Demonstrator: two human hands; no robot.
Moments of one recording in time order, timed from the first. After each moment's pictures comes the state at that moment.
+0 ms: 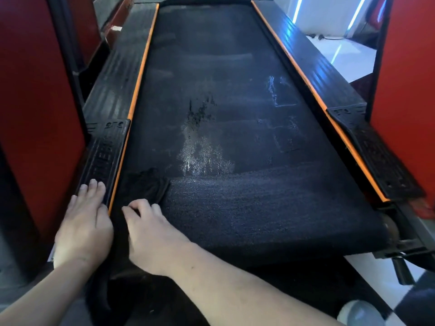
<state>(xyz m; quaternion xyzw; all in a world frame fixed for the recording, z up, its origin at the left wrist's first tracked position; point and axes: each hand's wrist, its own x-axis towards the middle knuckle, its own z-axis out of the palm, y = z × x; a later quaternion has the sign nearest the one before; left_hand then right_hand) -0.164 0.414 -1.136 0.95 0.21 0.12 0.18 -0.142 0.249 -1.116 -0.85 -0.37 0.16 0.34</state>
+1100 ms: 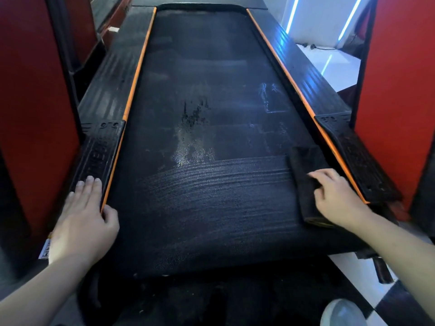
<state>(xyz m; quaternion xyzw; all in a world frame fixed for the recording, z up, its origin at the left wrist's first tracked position) -0.161 0.408 -1.142 0.98 0.19 0.09 0.07 -0.036 -0.090 -1.105 -0.99 -0.05 0.02 0.15</state>
